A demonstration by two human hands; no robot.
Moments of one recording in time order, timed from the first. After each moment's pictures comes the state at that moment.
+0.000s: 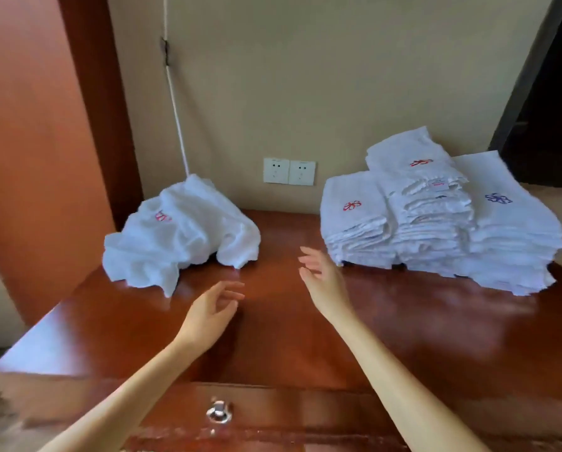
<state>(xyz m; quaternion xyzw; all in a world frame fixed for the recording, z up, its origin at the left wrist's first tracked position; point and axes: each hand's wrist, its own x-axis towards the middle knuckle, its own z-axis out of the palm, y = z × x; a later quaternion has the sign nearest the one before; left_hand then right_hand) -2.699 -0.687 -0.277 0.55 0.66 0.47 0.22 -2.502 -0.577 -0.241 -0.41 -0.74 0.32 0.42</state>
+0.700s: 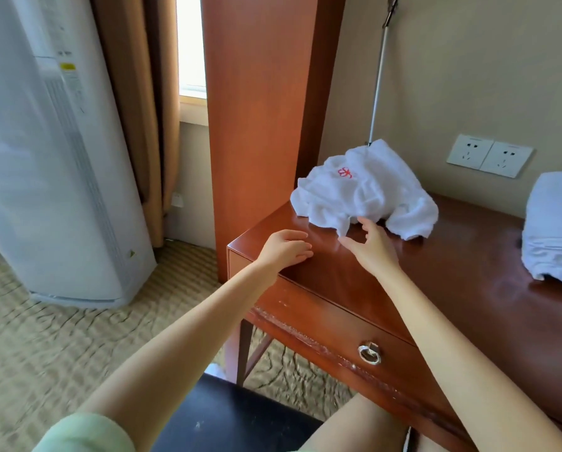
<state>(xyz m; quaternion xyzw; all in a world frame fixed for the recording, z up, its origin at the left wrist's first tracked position) -2.797 -0.806 -0.266 0.24 0.66 0.64 0.31 -2.687 -0.650 -0.262 -0.34 -0.85 0.32 0.25</state>
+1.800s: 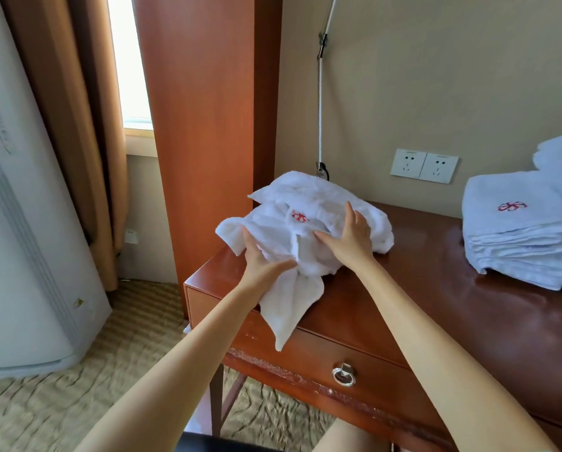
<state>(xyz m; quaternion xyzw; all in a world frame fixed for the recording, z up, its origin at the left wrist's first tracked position) -2.800 -0.763 -0.280 0.33 0.65 0.65 0.21 -2.690 -0.614 -0.236 -0.39 -0.85 0.24 0.27</state>
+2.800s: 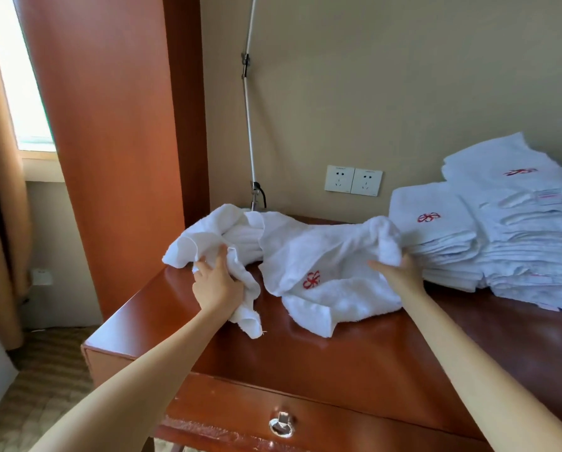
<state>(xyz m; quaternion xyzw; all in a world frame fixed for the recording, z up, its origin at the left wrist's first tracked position) -2.793 -0.675 -0.276 0.33 0.87 0.36 -0.01 -2.535 -0.507 -0.240 -0.56 -0.66 0.33 0.38</state>
